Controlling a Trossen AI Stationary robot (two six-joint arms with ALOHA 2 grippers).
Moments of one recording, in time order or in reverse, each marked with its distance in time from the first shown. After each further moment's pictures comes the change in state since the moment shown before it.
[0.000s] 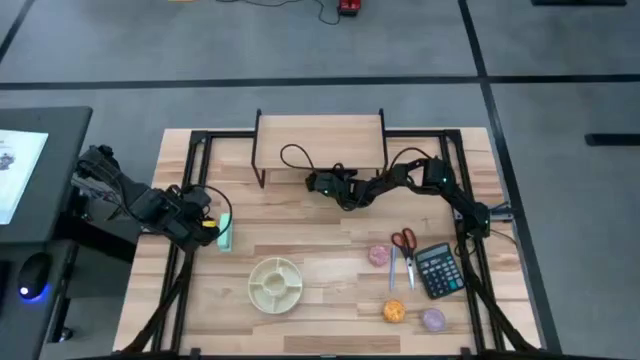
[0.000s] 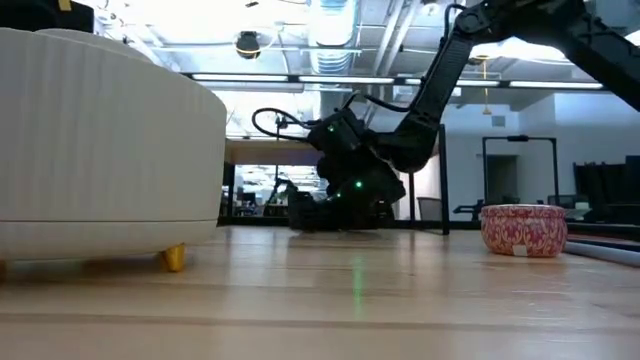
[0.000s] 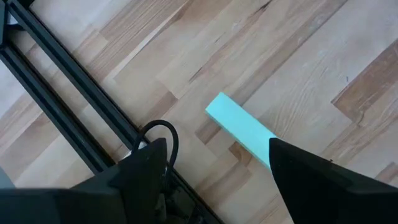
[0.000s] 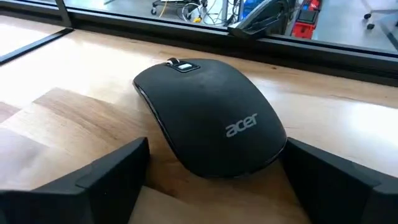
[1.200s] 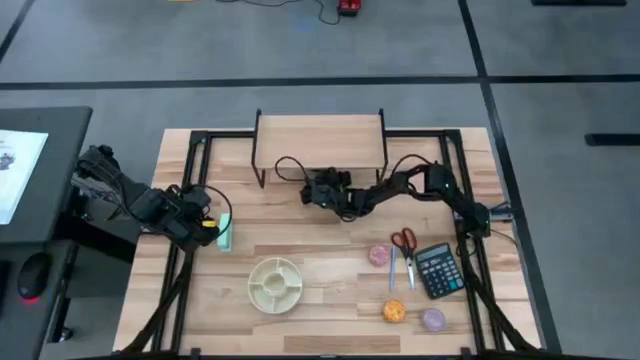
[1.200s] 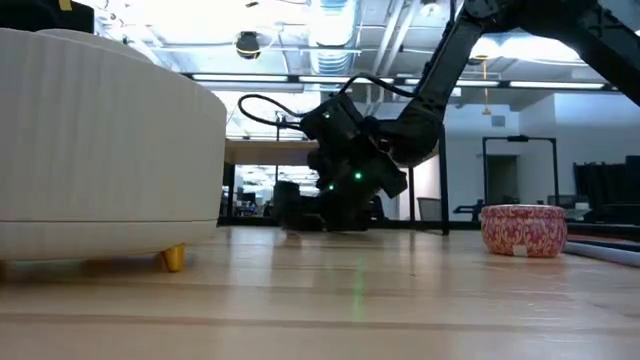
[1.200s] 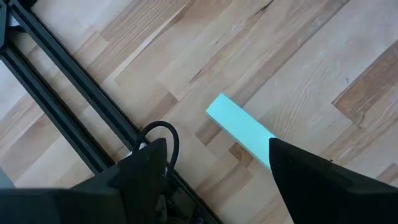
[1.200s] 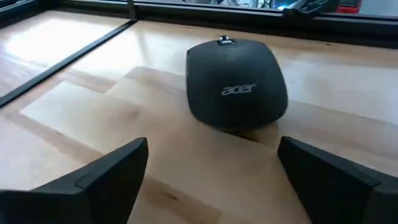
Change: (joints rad) left arm 0.000 0.000 0.000 0.000 -0.004 0.002; right arm 0.074 -0.013 0.004 -0.031 -0.020 0.096
